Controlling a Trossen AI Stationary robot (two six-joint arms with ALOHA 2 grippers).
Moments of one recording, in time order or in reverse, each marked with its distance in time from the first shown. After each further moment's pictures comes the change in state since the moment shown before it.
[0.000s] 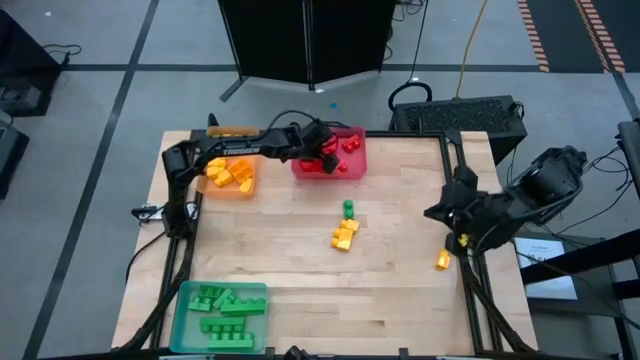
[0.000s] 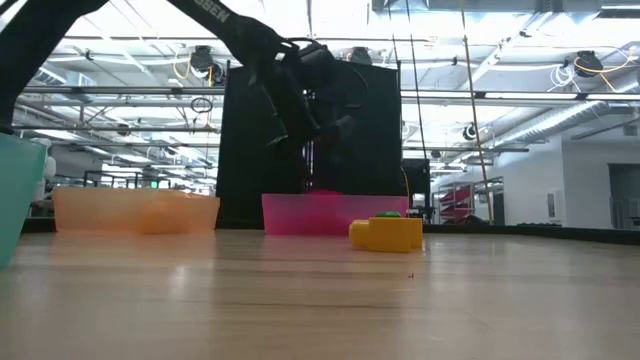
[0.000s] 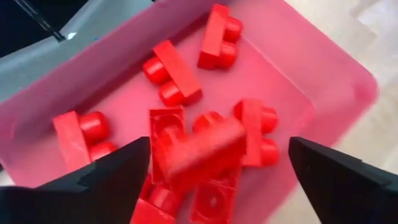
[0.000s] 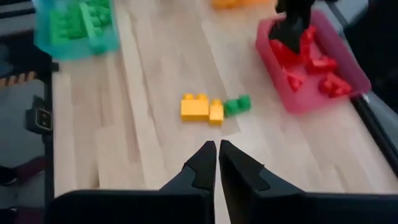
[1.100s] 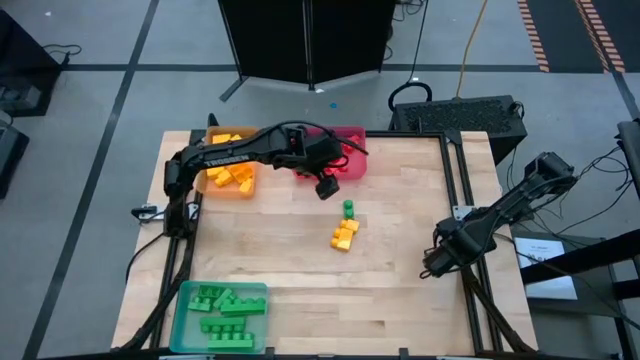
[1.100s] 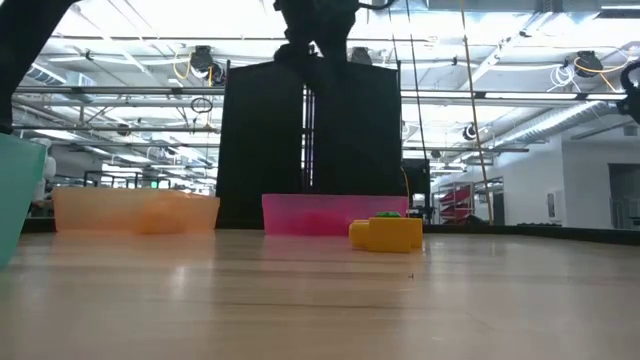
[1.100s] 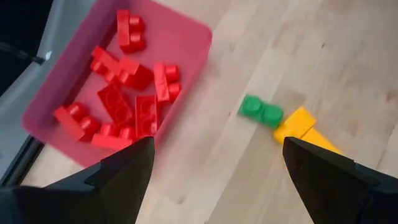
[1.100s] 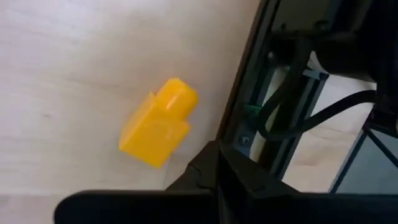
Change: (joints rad) left arm -0.249 -0.008 0.555 -0.725 -0.001 0.081; right arm 0.025 -0.027 -1.041 0.242 -0.704 1.159
